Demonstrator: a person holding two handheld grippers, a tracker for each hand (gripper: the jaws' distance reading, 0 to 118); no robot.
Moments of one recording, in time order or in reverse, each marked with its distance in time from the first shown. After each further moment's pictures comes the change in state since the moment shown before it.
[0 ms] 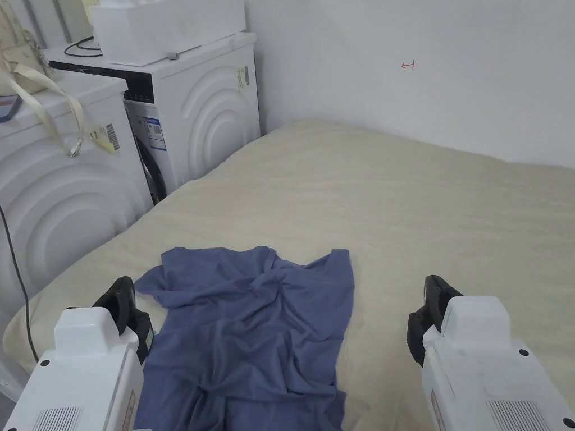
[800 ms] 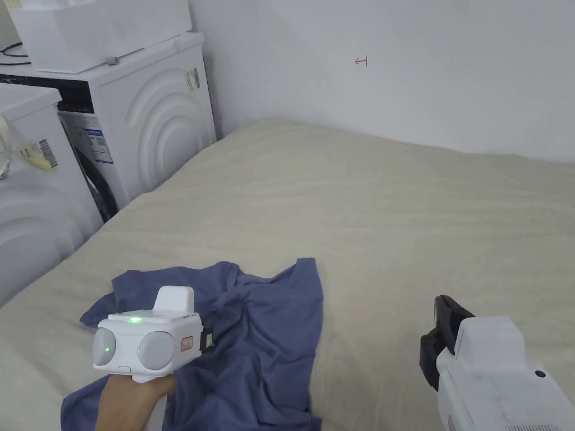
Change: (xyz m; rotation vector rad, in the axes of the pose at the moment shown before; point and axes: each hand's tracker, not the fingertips) left arm 0.100 -0.048 -0.187 -0.802 -0.341 -0.082; right arm 0.038 -0.018 -0.023 -0.073 -0.099 0.015
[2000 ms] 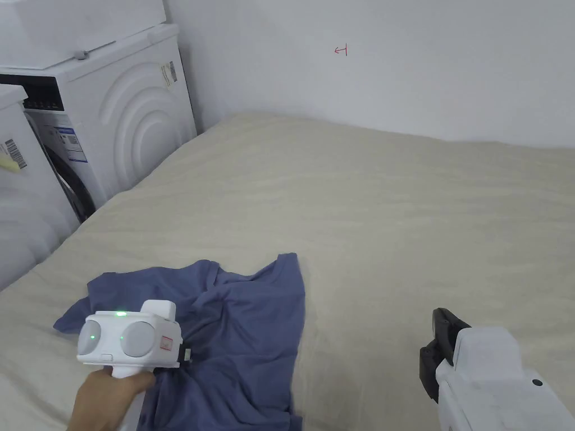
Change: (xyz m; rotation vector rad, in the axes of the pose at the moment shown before) left arm -0.008 0.005 -0.033 -0.194 -0.027 0.025; right arm 0.022 -0.018 -0.002 -0.072 -0.013 -0.007
